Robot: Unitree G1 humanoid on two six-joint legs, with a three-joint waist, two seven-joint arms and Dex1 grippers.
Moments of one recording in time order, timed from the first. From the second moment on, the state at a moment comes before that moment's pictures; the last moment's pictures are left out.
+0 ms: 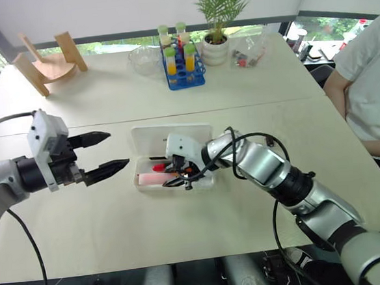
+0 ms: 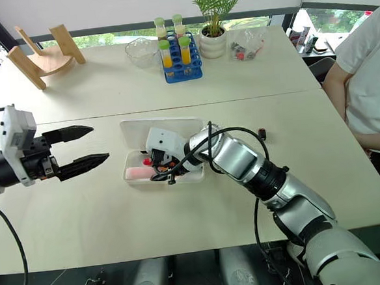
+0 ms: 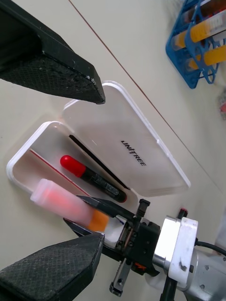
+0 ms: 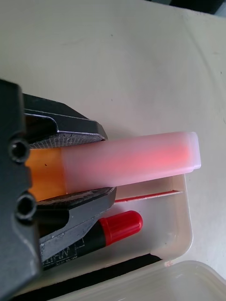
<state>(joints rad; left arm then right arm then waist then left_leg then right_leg) -0.11 0.96 0.45 -0.46 -0.81 0.77 -0.93 -0.85 -0.36 0.65 -0.06 0.18 0.80 0.95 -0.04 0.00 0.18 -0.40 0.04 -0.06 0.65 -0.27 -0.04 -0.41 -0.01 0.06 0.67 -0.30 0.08</state>
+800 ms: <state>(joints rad) -0.13 1.01 0.40 -0.43 -0.84 0.71 -1.12 -0.62 -0.88 0.01 -0.17 0.25 1.19 0.80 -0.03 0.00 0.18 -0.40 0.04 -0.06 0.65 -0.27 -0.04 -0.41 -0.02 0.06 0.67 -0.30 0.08</state>
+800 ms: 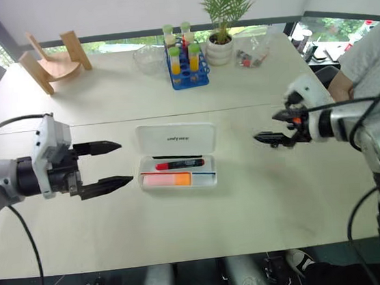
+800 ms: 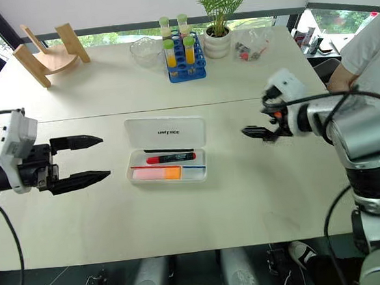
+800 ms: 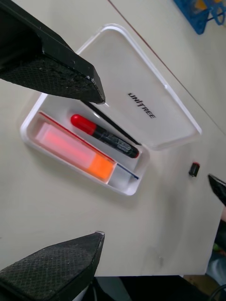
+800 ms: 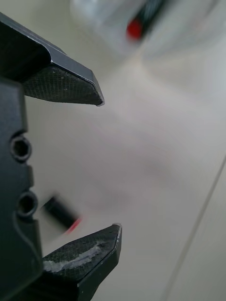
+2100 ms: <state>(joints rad) -0.18 1.00 0.36 -0.39 -0.82 0.67 -1.16 -0.63 -0.70 0.33 -0.41 0.46 1.07 0.90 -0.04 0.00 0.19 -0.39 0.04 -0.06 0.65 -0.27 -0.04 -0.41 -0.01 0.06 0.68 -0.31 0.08</state>
